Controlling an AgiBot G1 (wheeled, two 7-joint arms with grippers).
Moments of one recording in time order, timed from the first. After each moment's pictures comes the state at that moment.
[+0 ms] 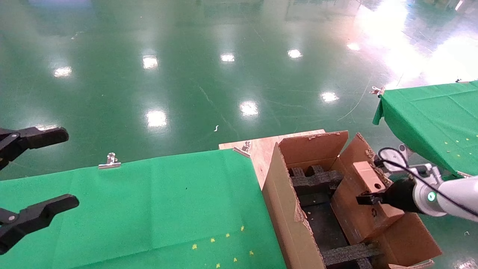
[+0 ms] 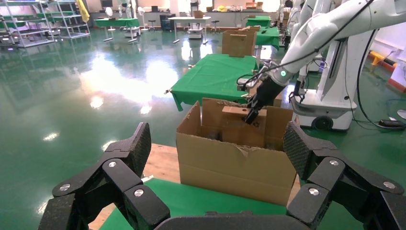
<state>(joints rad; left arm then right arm) -1.05 0.55 0.36 -1.20 0.62 1.41 -0.13 1.45 -0.33 -1.42 1.35 -2.11 -0.73 1.87</state>
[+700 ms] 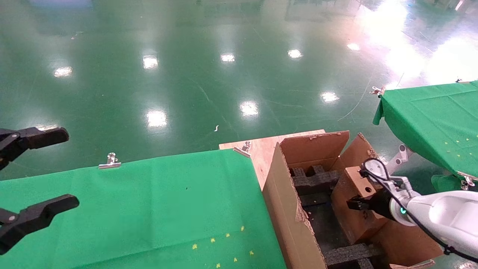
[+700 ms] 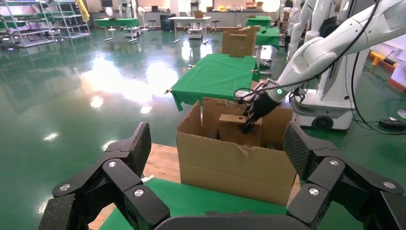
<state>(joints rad) -1.05 0.55 0.36 -1.20 0.62 1.41 -0.13 1.30 -0.44 -1.43 1.34 -2.48 -0.68 2.23</state>
